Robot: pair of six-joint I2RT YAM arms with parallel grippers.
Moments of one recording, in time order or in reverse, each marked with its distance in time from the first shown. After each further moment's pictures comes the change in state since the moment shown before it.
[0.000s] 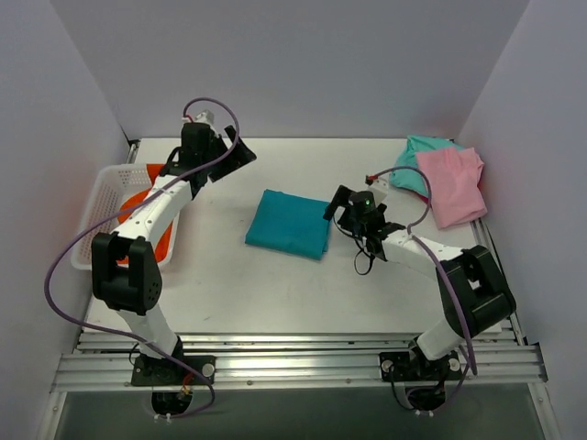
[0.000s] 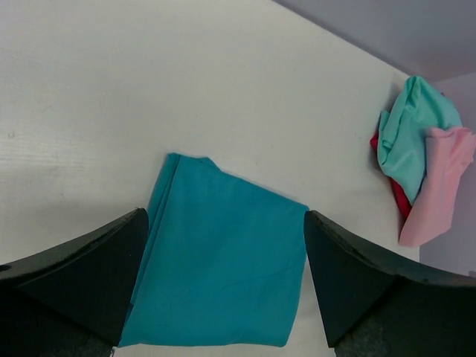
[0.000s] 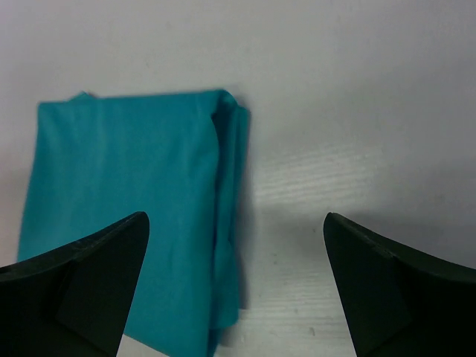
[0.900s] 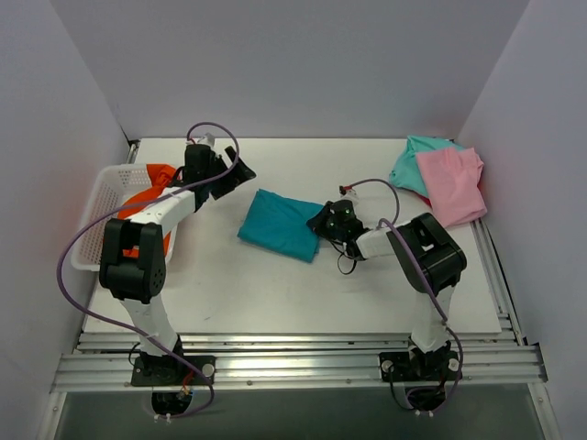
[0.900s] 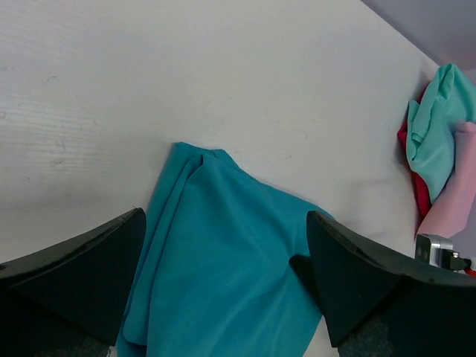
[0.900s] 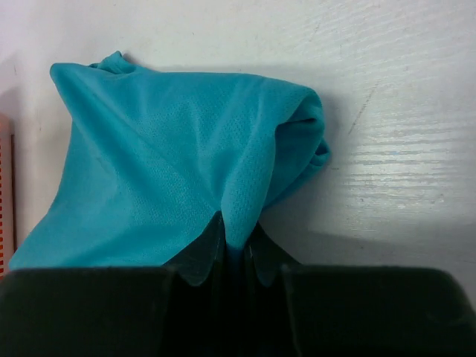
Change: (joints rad) left arm 0.039 0.077 -0.208 0.245 0.080 -0.033; right arm 0.031 0.380 0.000 0.413 -0.286 0.109
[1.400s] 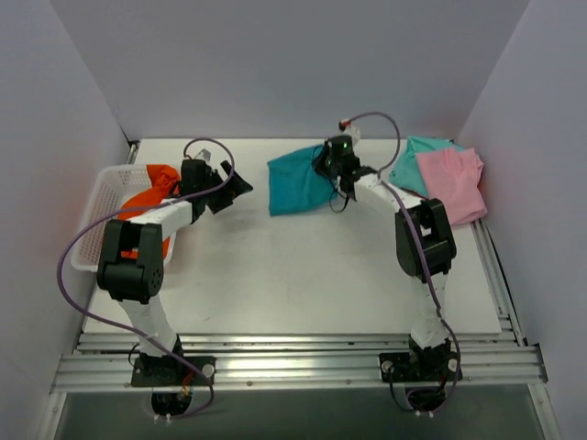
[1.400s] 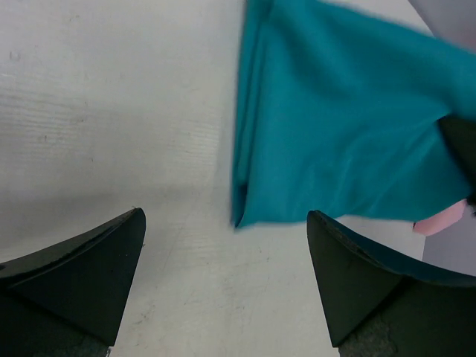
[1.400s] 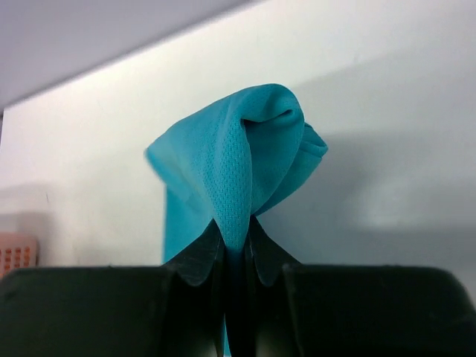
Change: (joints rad) left arm 0.042 0.005 -0.141 0.102 0.065 -0.041; right arm -0.082 0.145 0.639 -0.459 0.056 -0.145
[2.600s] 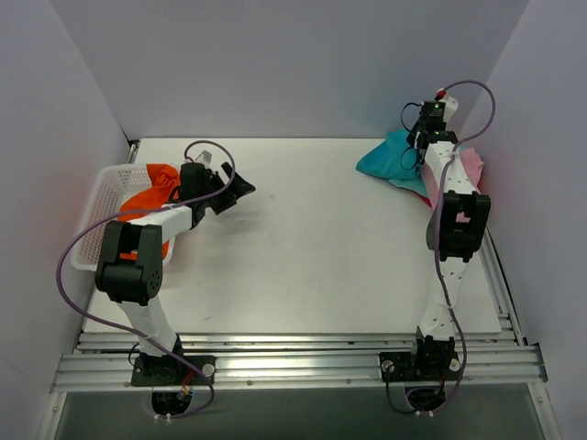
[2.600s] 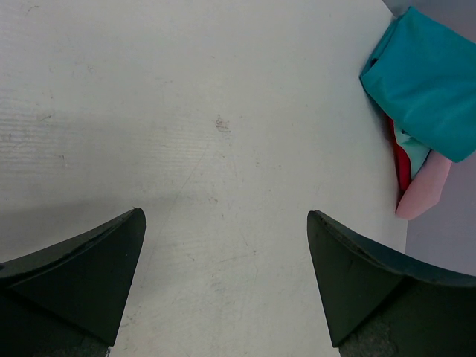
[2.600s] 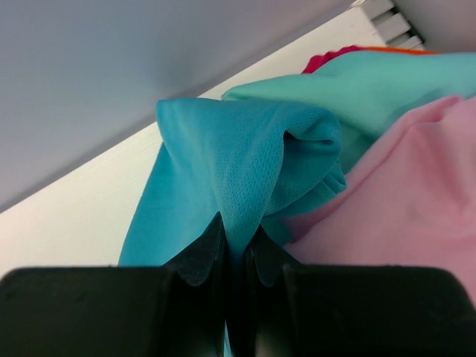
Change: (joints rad) left arm 0.000 -0.026 -0.092 0.126 0.066 -0.020; right arm -0.475 0.218 0.605 -0.475 0.140 -0.278
